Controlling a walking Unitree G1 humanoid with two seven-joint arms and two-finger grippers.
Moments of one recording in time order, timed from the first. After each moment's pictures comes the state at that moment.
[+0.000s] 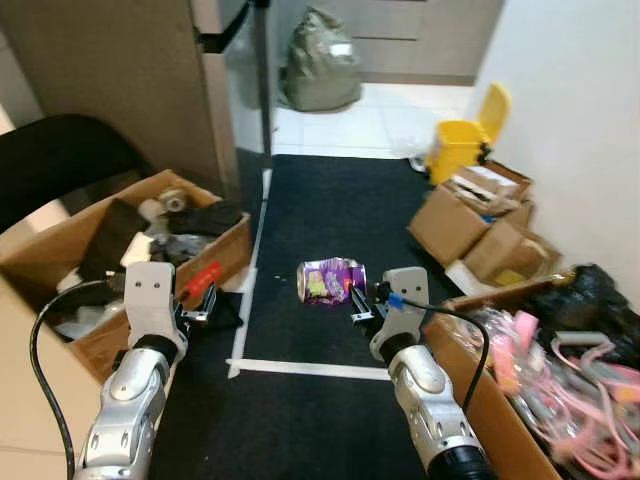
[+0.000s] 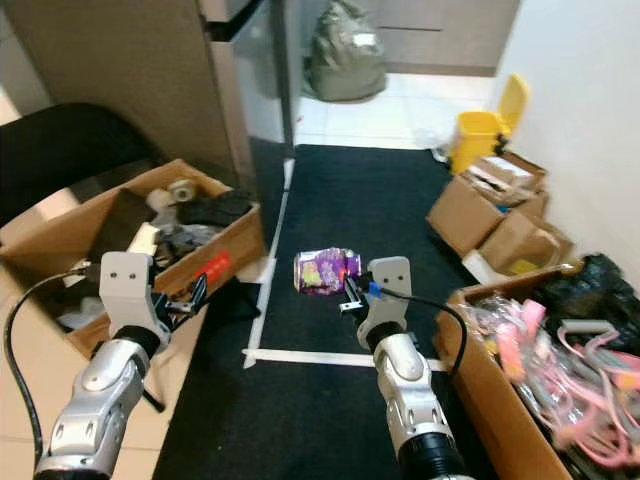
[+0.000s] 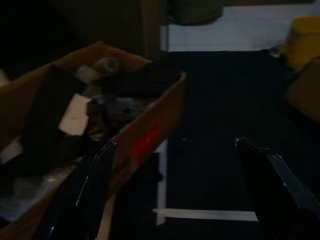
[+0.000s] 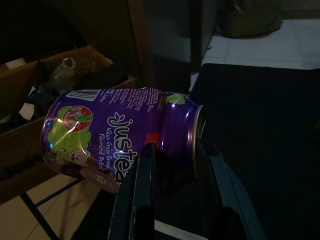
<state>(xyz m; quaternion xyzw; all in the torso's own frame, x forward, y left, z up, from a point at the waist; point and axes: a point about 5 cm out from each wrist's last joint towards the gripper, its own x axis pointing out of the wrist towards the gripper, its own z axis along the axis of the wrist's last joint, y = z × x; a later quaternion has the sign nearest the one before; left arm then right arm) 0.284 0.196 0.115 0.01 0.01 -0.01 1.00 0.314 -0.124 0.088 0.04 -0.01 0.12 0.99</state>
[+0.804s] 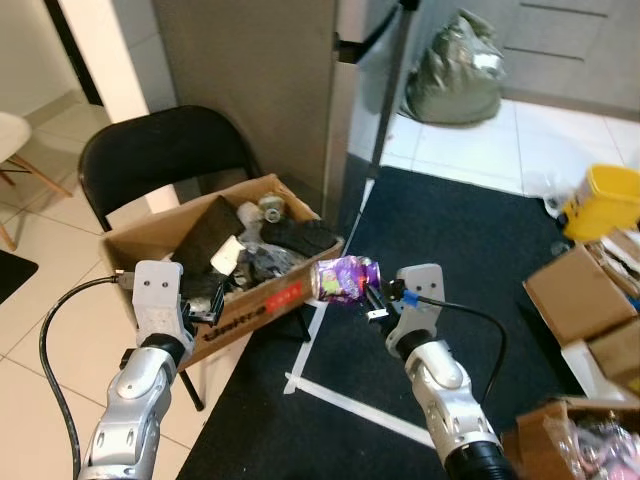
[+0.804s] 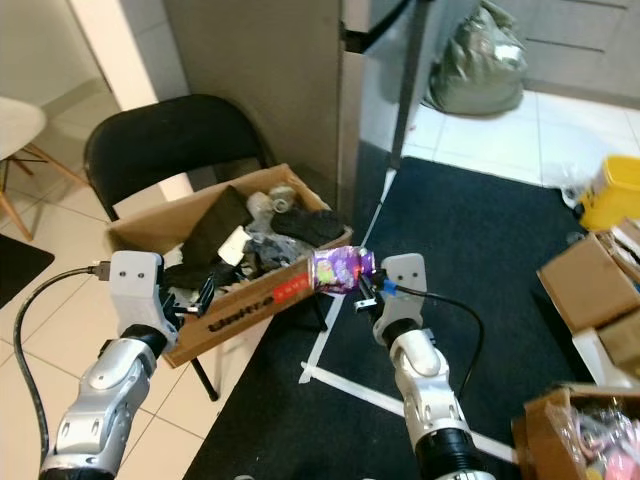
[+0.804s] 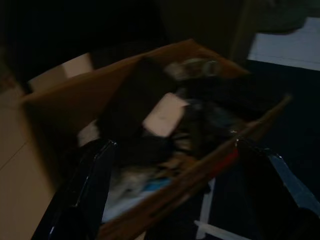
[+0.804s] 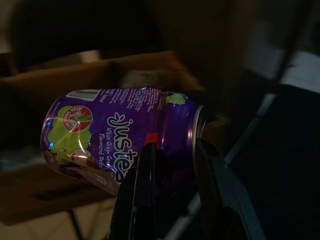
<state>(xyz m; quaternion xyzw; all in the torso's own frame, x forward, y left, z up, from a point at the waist) 0.285 0.194 0.114 0.01 0.01 -0.01 1.00 0.317 -0.127 0.092 0.03 -0.02 0.14 0.99</state>
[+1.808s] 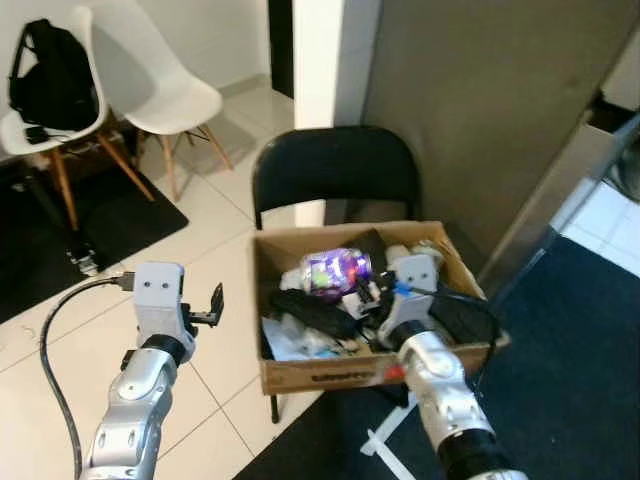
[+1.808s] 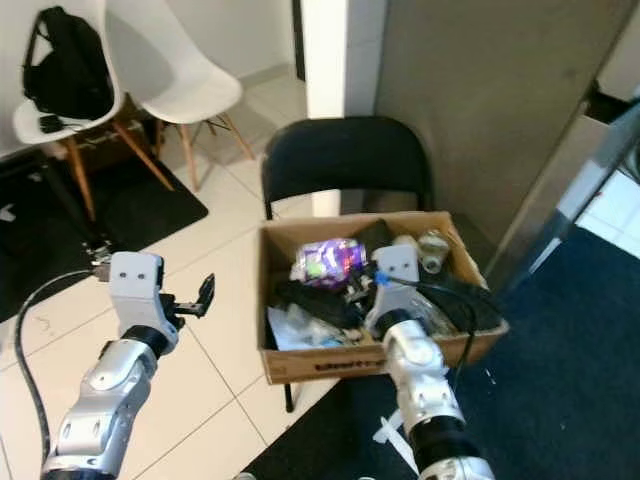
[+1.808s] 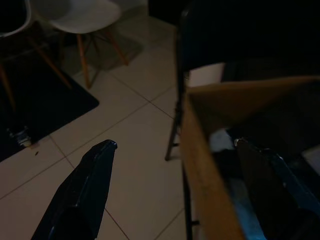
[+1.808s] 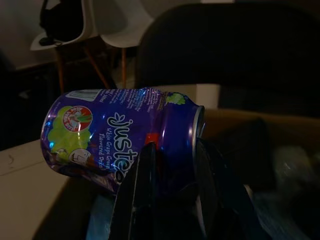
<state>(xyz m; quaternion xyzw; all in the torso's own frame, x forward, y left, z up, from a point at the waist) 0.285 0.192 0.115 0.01 0.01 -0.01 1.00 0.326 -0.122 0.103 0.03 -0.03 0.16 0.99</state>
